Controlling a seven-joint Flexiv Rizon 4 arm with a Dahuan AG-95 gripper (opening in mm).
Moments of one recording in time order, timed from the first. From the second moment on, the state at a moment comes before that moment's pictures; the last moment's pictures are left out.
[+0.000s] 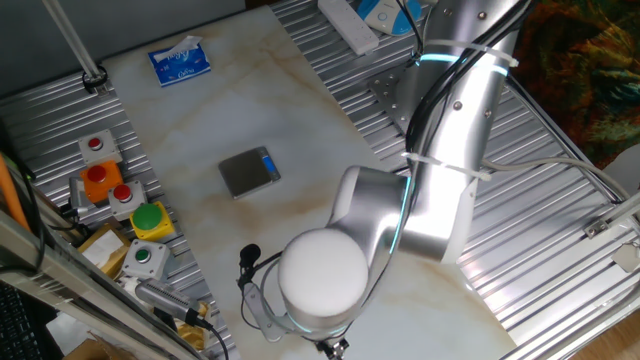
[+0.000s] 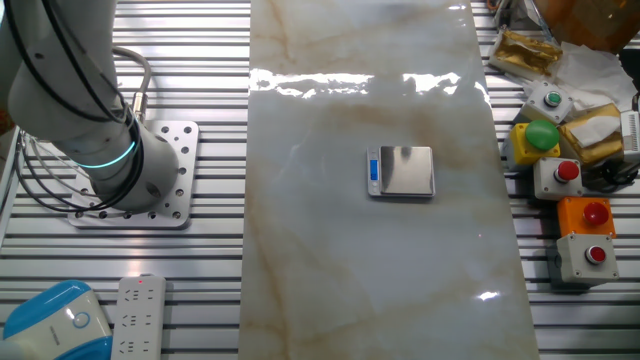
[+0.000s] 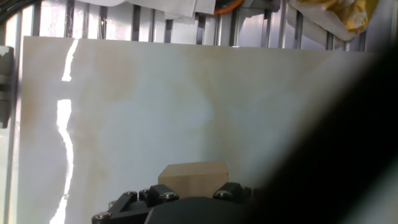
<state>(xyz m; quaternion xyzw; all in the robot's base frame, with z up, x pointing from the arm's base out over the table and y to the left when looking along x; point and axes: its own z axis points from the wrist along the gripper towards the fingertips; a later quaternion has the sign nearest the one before) 0.544 0.427 0.093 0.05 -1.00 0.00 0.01</state>
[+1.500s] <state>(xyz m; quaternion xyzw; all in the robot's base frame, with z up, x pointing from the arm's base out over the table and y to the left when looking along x) 0.545 0.428 0.092 0.00 -1.00 -0.01 0.04</state>
